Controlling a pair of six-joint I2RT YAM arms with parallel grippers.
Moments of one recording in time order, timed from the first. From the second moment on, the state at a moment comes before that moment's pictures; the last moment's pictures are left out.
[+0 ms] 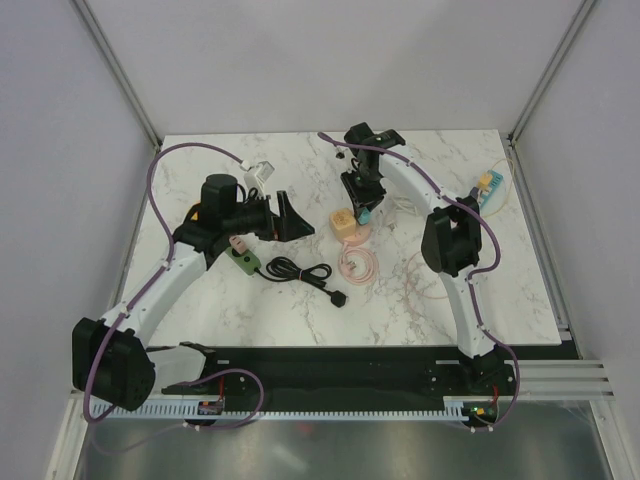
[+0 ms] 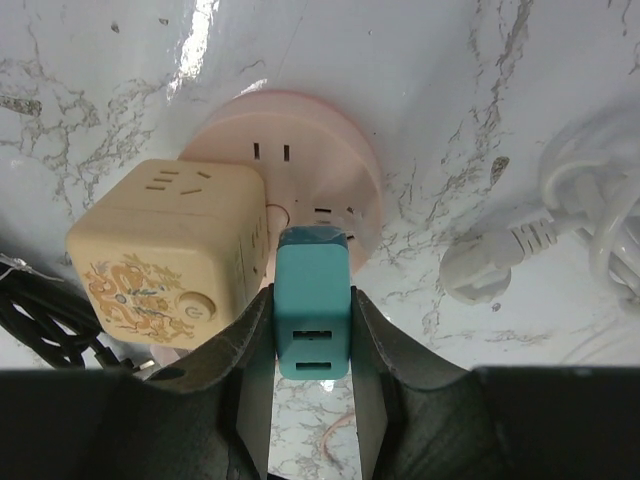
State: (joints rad) left arm -0.34 1.23 0.95 -0.22 0.64 -0.44; right arm 0.47 2.33 2.24 -1.22 -0.08 0.04
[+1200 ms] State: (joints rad) left arm -0.34 1.11 0.93 -0.28 0.57 -0.36; right arm 0.46 2.28 2.06 -0.97 -0.05 0.11
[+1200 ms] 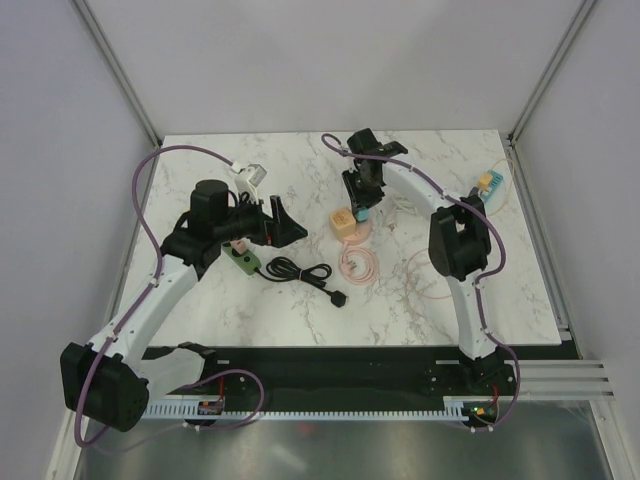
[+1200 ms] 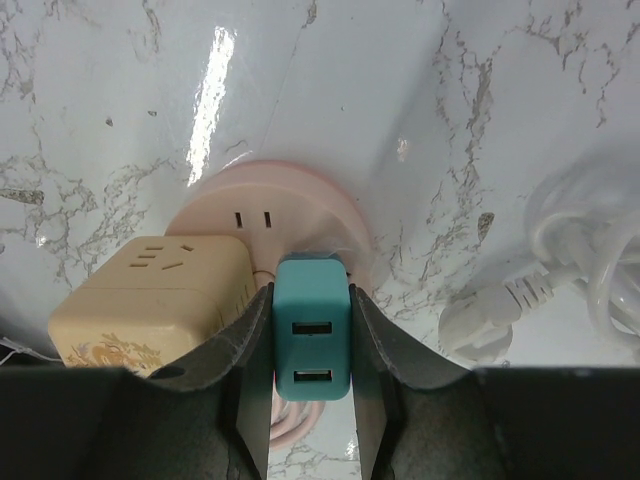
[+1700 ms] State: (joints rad) left arm -0.32 1.10 0.93 -0.28 0.53 -0.36; right arm 0.50 2.01 1.56 -0.55 0.06 0.18
